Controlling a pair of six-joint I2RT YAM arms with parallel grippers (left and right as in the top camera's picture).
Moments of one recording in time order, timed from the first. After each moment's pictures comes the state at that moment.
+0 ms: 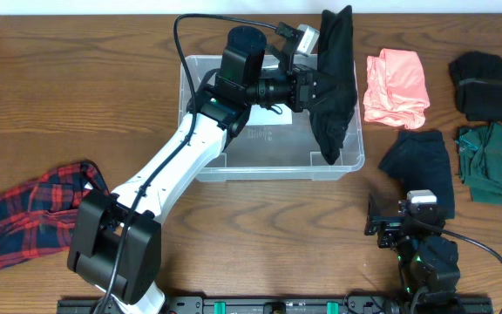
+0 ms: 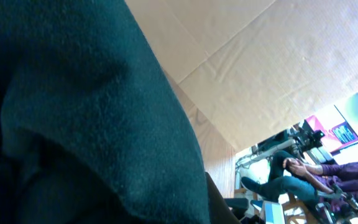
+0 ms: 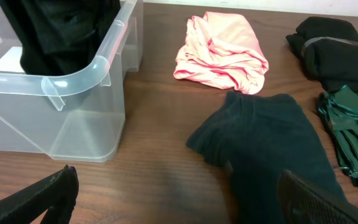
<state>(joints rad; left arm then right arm) -0.50 1.79 1.40 0.10 0.92 -0.58 0.16 0.02 0.14 -0.51 0.12 0.04</state>
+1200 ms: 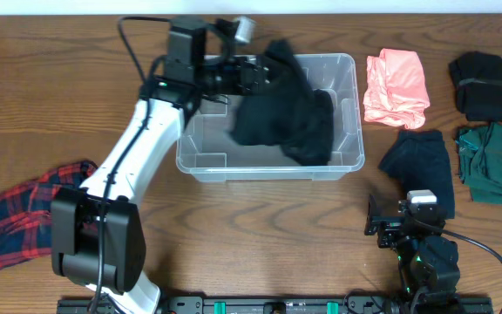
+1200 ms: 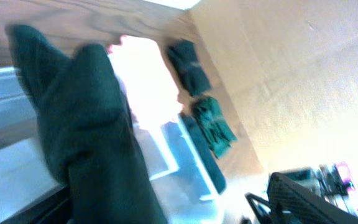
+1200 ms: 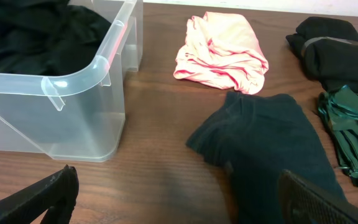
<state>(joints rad) -0.25 1.79 1.40 -0.17 0.92 -0.50 0.16 0.02 0.14 -0.51 0.12 0.04</state>
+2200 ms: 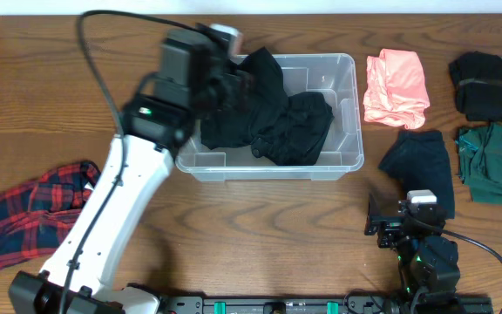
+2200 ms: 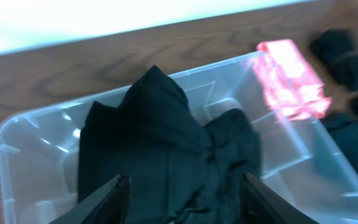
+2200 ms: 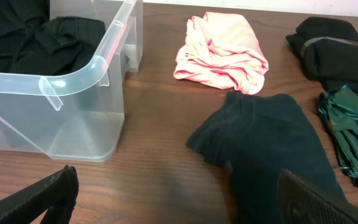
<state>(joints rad) -0.38 1.50 1.41 -0.58 0.15 -0.10 0.16 0.02 0.14 -0.51 0.12 0.04</state>
